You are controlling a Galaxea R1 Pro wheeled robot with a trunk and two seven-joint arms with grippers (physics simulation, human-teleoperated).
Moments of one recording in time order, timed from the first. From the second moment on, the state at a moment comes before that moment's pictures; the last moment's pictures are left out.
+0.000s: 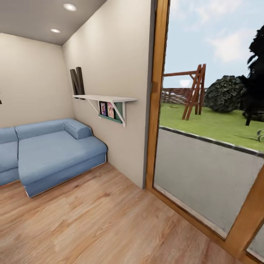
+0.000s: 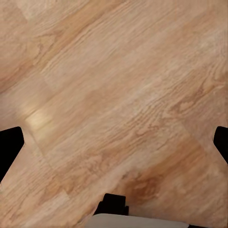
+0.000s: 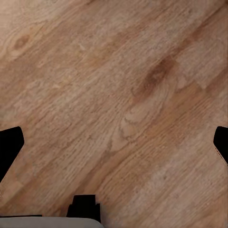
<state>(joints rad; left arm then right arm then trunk) 0.03 -0.08 -0.01 -0.55 0.00 -0.09 0.24 -0.08 -0.09 0.01 -0.40 0.01 -0.07 -0.01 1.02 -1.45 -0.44</state>
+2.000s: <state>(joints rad) 0.03 -0.08 0.00 -0.55 0.00 -0.22 0.26 -0.08 -0.09 0.01 -0.40 0.01 -0.07 -0.01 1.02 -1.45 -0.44</state>
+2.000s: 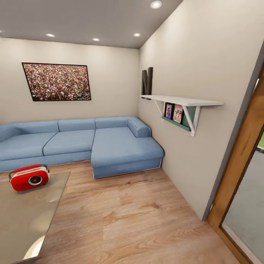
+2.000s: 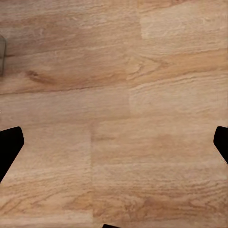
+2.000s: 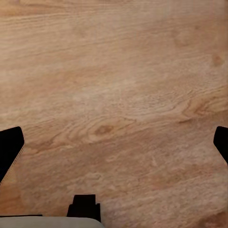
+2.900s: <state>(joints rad) 0.03 -0.08 0.00 -0.55 0.00 -0.21 0.26 -0.08 -0.09 0.01 -0.40 0.01 -0.07 -0.01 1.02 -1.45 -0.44</state>
